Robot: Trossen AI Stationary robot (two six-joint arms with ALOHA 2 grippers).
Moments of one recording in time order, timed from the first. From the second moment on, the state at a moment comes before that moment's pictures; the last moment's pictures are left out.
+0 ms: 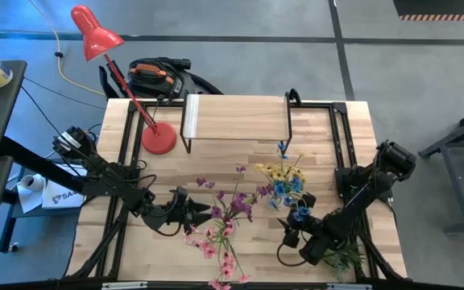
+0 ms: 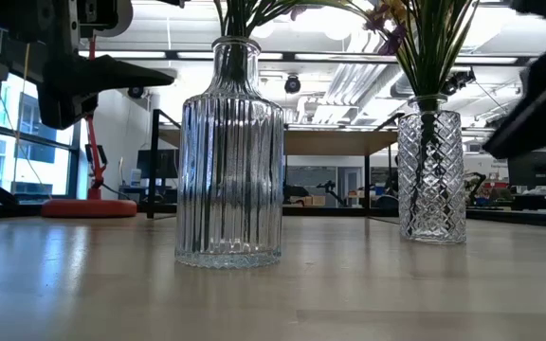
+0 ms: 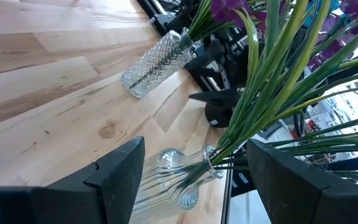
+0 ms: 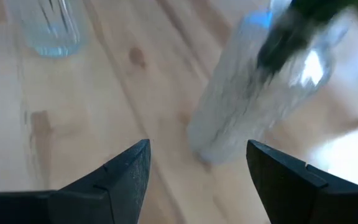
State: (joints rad) left arm -0.69 1.46 0.54 0.63 -0.77 -1.13; right arm 0.85 1.68 0.90 -0.62 0.91 1.14
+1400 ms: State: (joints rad) left arm -0.55 1.41 0.53 0.60 -1.05 -0.90; right arm 0.79 1.68 0.90 -0.64 0.90 1.16
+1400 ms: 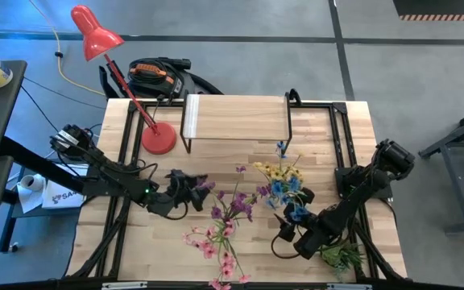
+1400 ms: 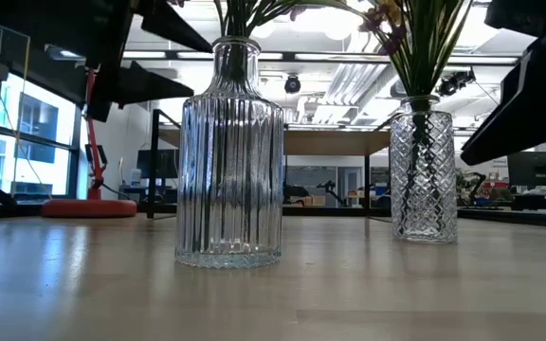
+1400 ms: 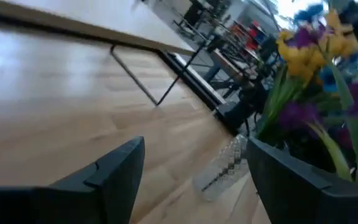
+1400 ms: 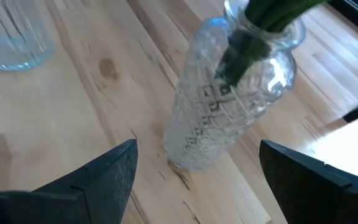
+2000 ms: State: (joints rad) left arm -0.54 1.41 0.53 0.59 -0.90 -0.87; right arm 0.76 1.68 0.90 -0.53 0.94 1.16
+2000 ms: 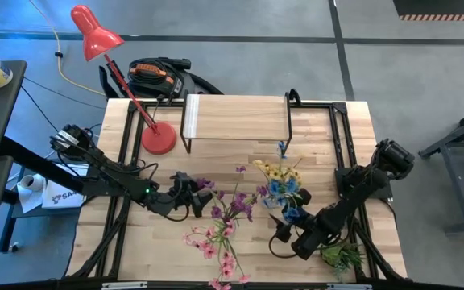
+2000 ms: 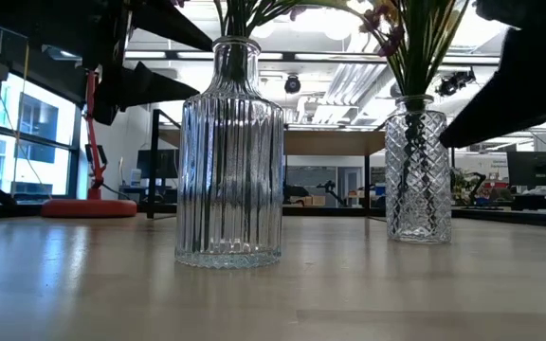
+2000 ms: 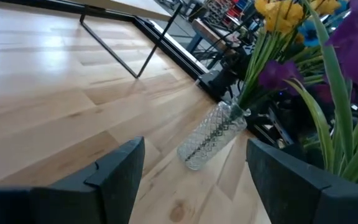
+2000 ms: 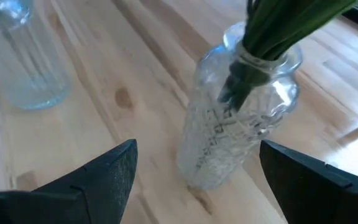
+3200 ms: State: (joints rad) left arm -0.54 1.41 0.53 0.59 -0.89 -0.87; right arm 0.55 1.79 0.90 -0.40 0.94 1.18
